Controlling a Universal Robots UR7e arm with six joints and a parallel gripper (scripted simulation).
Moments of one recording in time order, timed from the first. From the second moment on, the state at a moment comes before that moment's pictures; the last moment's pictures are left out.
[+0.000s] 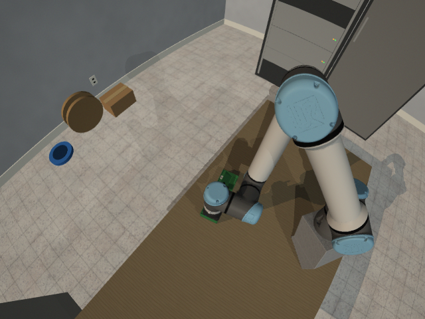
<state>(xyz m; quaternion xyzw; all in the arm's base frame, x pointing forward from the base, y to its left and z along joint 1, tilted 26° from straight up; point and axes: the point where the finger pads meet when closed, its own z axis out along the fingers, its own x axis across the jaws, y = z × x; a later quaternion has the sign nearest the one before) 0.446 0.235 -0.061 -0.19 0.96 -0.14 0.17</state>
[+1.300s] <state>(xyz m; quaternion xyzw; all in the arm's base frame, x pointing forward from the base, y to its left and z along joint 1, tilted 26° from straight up) 0.439 0.239 -0.044 -0.19 0.96 -0.14 0.17</state>
